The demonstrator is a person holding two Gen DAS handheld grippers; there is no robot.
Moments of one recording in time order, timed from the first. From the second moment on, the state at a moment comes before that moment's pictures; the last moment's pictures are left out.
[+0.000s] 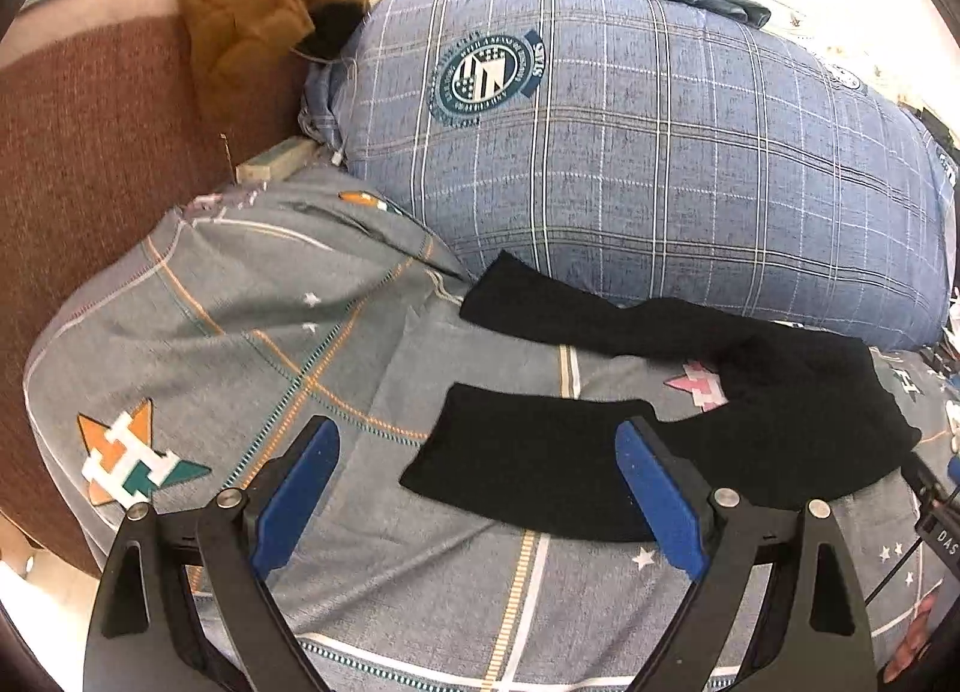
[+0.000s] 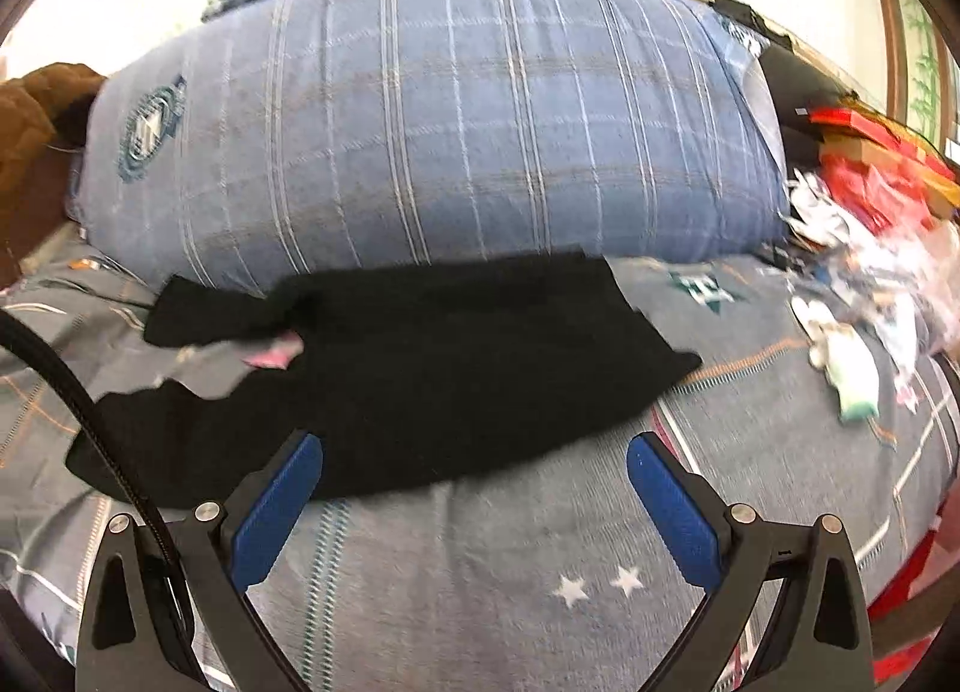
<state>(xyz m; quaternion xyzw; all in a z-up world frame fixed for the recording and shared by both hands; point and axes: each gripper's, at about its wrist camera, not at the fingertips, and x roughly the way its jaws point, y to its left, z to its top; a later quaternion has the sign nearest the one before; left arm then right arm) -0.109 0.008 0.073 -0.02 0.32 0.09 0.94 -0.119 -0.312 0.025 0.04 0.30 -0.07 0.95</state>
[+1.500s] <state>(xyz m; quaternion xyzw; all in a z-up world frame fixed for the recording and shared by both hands) 0.277 0.049 -0.065 -0.08 0.51 -0.08 0.85 0.255 -0.265 -0.046 0.07 0.53 0.28 0.80</state>
